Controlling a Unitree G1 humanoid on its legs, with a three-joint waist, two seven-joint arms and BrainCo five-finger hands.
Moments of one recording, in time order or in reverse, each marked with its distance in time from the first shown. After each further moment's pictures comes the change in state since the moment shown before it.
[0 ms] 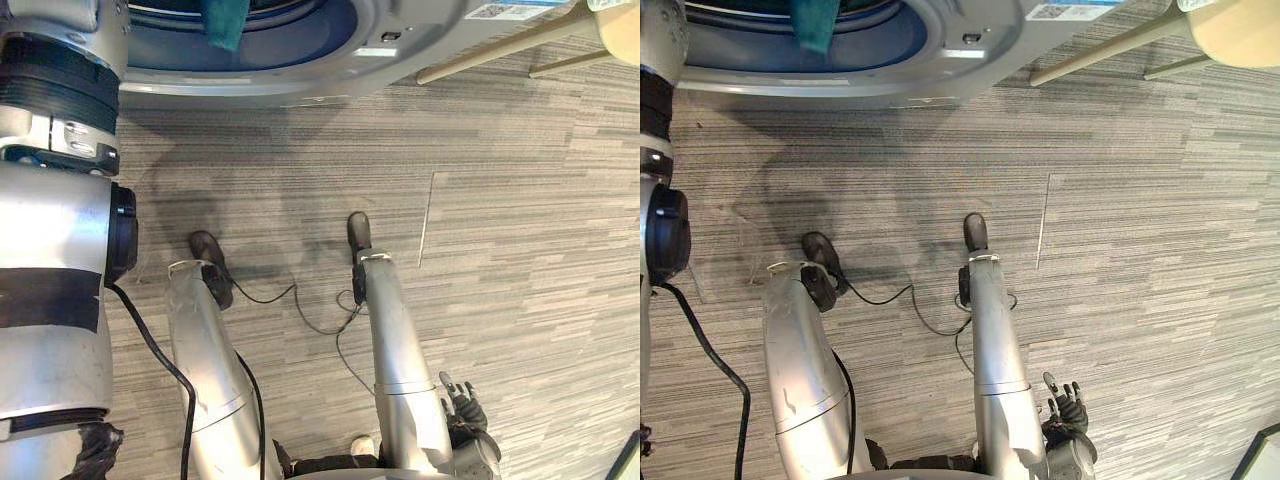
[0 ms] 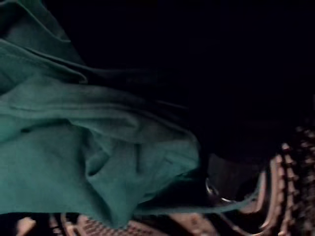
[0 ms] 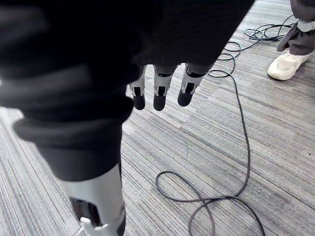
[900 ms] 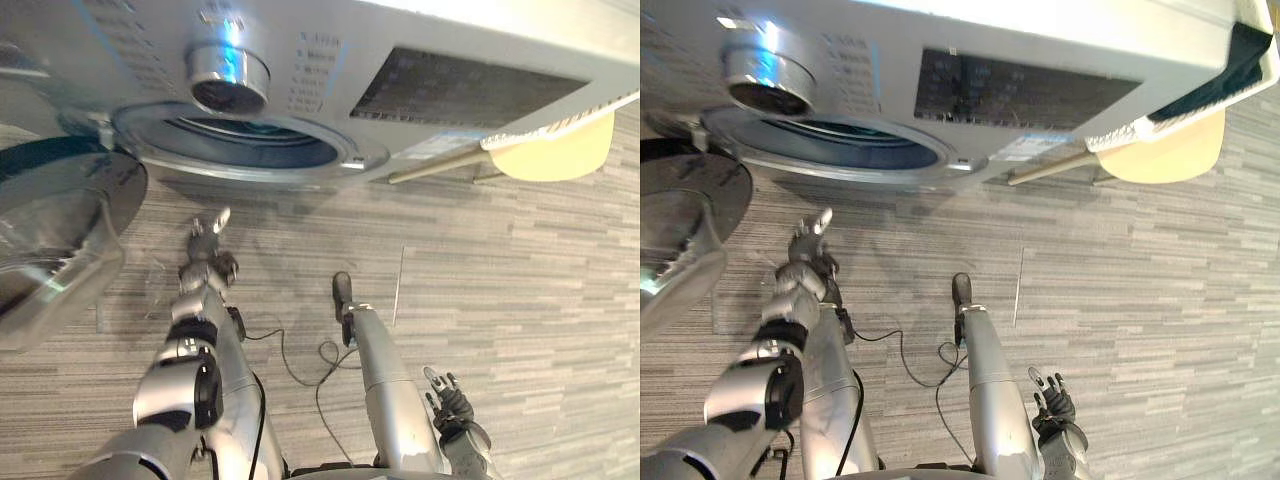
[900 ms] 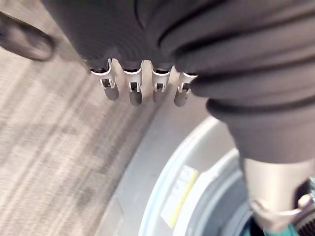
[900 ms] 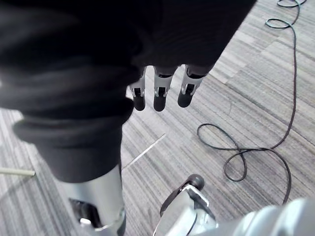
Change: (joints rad) left arm 1.094 -0.454 0.670 0.057 -0.105 0.043 -0.236; right arm -0.048 -0.007 0.025 0.029 -0.049 0.065 0.027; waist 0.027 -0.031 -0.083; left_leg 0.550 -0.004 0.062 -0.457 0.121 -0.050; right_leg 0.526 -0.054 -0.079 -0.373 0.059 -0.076
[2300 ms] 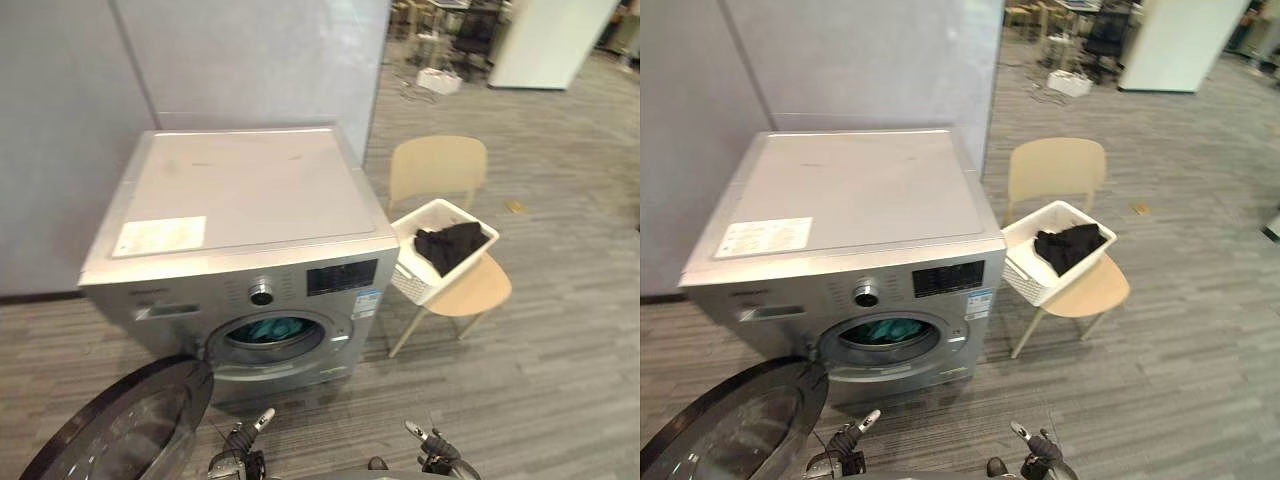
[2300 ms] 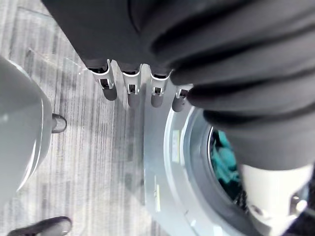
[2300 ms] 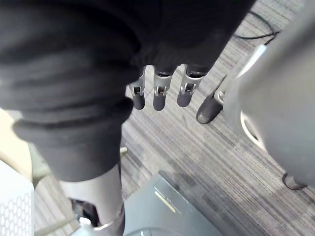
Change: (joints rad) left arm 0.569 -0.197 -0.123 0.180 0.454 -0.014 -0.075; right arm -0.013 0.010 -0.060 0.296 -0.274 0.062 0.014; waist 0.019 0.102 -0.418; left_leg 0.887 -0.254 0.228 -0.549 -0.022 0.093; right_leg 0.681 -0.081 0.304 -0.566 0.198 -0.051
